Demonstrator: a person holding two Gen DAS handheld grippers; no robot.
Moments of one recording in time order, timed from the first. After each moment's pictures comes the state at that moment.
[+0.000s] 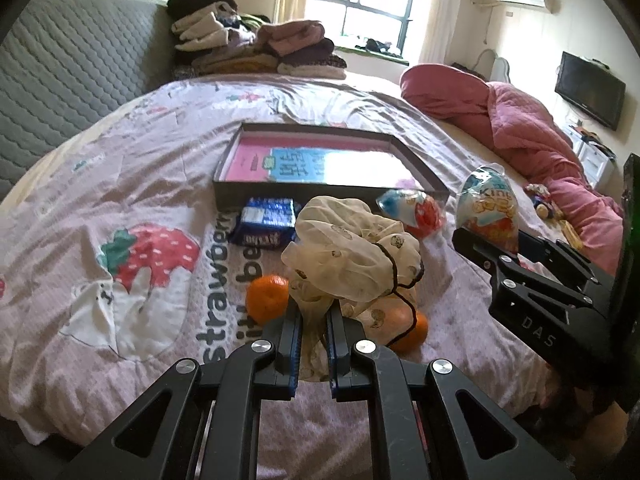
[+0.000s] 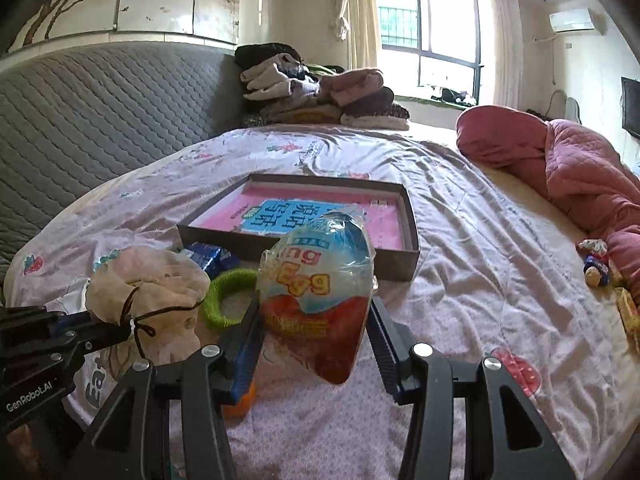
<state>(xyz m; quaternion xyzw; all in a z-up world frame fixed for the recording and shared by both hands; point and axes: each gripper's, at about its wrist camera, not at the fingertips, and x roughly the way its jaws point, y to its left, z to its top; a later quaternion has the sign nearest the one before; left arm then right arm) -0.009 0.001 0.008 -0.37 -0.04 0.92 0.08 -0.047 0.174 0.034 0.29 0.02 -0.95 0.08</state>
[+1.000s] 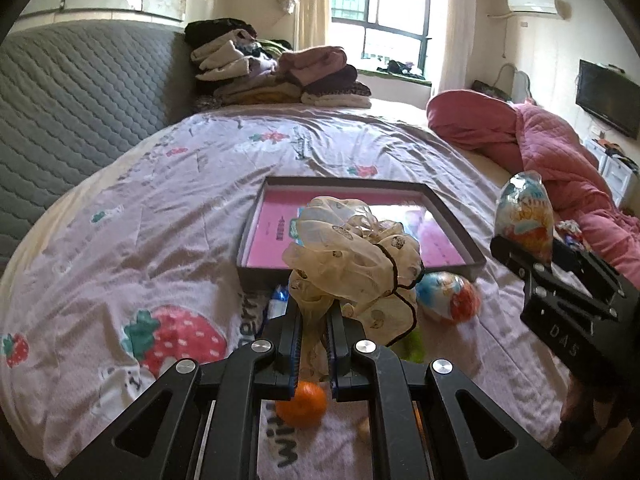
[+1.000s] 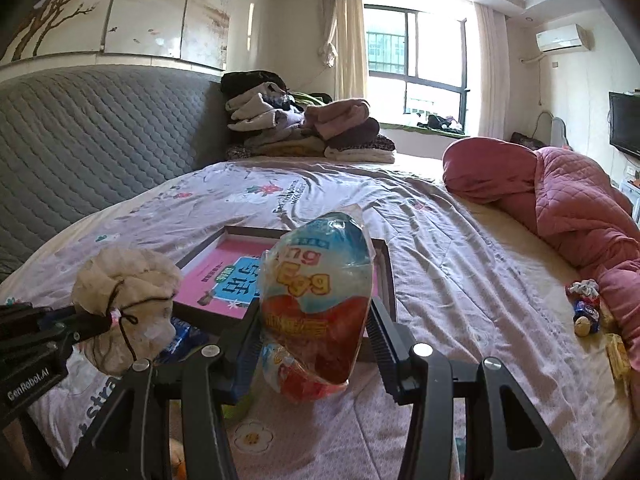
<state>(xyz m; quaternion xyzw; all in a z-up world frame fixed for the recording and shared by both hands) -0.073 -0.001 0.048 -0.33 -0.02 0.94 0.03 -0.099 0.182 0.067 0.25 0.02 -0.97 0.05</state>
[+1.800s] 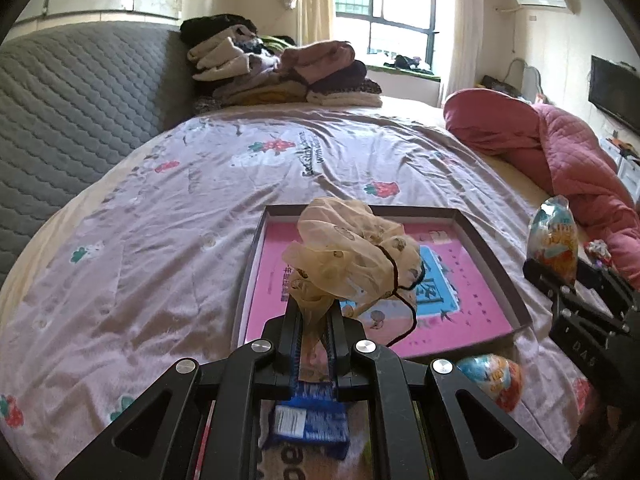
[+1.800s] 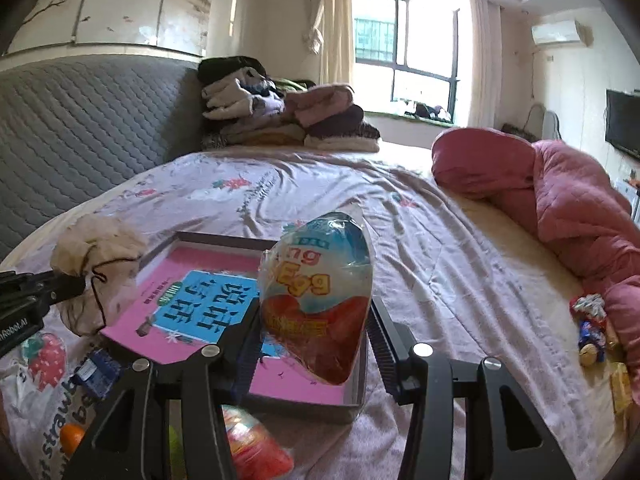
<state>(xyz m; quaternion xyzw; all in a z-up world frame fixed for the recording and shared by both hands) -0.182 -0.004 0.046 -0.34 -0.01 0.94 0.01 -0.191 0.209 0.056 0.28 0.03 -0.96 0.03</state>
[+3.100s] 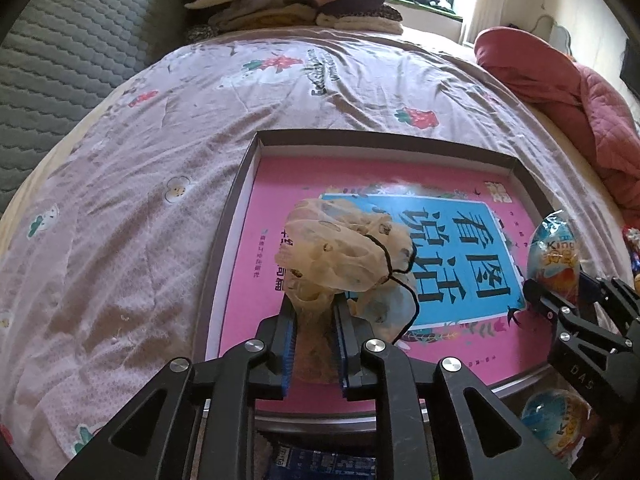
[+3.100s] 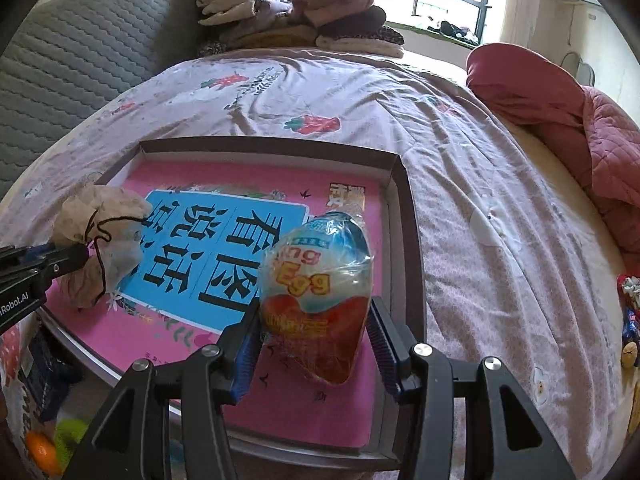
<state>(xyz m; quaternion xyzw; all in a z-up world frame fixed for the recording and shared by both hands) -0.274 -0.004 -0.022 -0.47 -0.01 0.88 0.00 -0.274 0.199 -0.014 0.44 0.05 -0.90 0.04</state>
